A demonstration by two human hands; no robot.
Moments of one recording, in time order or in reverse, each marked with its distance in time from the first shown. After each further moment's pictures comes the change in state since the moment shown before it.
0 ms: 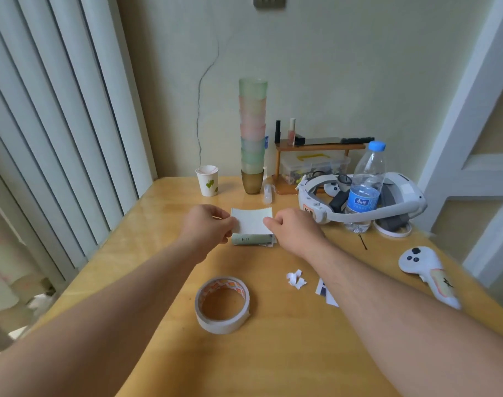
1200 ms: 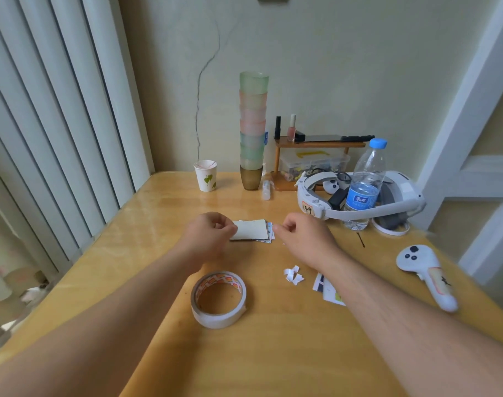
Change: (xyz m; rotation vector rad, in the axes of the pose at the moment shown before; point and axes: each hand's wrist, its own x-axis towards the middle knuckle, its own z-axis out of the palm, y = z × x) left_hand -0.014 -0.020 0.005 0.080 -0.098 -0.004; right_hand -0.027 0.021 -0.005 0.108 0.050 0.006
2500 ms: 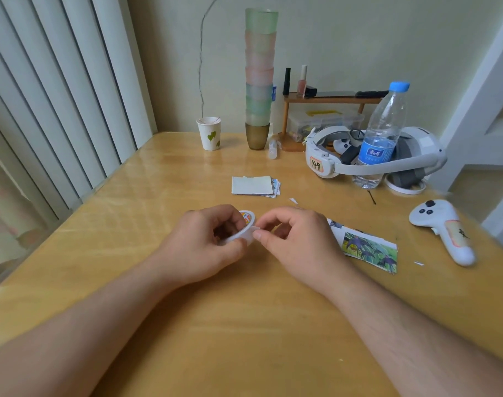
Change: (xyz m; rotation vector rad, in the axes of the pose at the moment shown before) left_hand -0.112 -0.031 -0.002 0.100 -0.163 0.444; right_hand -0.102 -0.008 0.033 0.314 -0.007 -0.210
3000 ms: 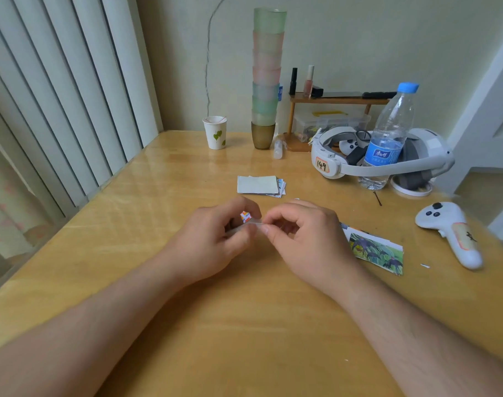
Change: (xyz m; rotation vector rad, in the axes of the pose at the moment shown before) left_hand 0.005 -0.006 0.001 0.108 0.020 0.175; right_hand -0.001 -0.008 -0.004 -0.087 0.112 -0.256
